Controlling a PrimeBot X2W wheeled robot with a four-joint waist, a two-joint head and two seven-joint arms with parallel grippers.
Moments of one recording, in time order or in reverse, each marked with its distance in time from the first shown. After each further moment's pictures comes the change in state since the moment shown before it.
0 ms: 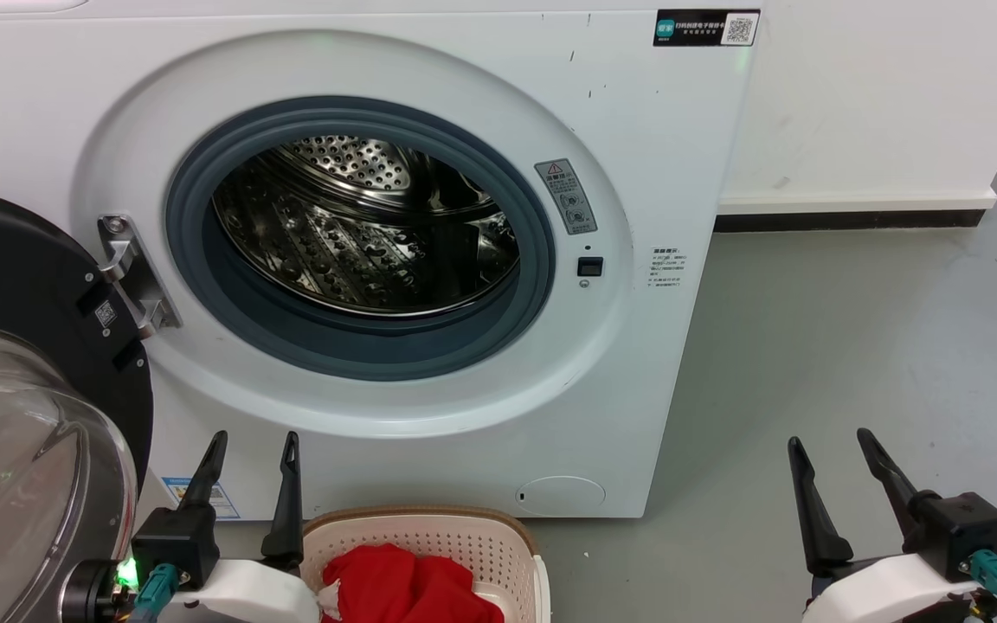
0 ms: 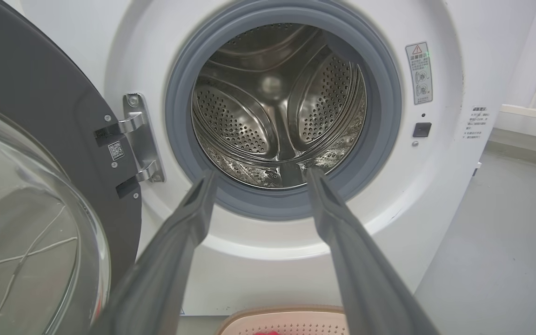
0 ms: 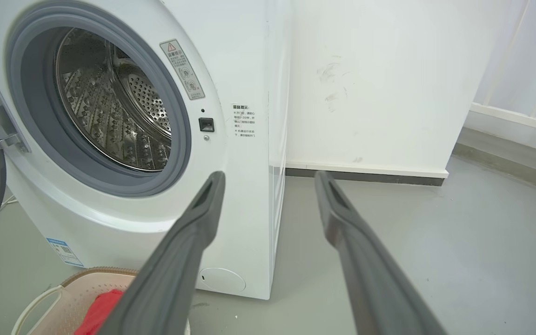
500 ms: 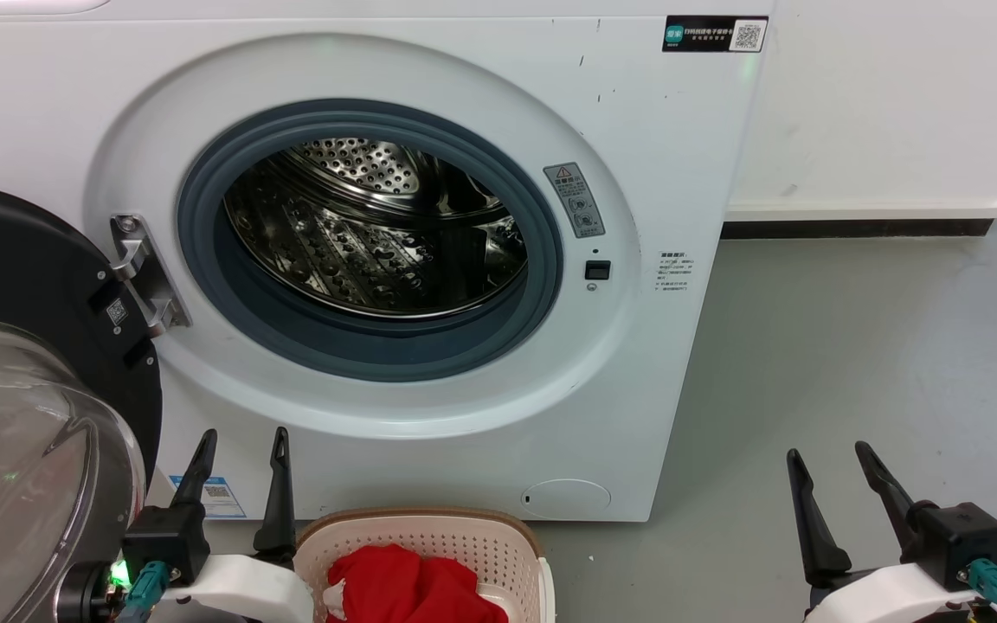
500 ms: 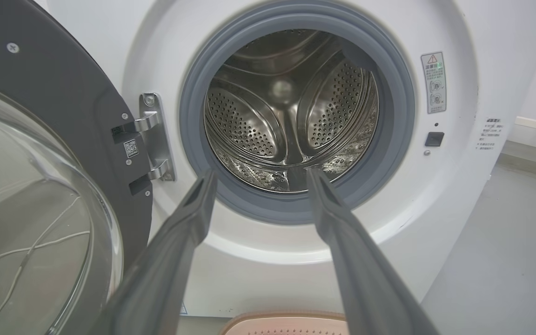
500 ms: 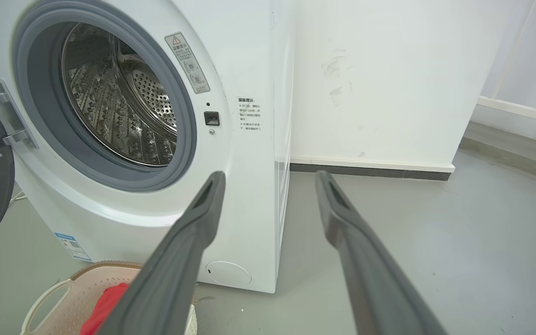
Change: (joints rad) left arm -0.012 -0.006 0.009 0.027 -0.021 0.010 -0.019; right arm 0.021 0.000 0.003 0.002 0.013 0.000 0.007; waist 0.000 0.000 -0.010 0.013
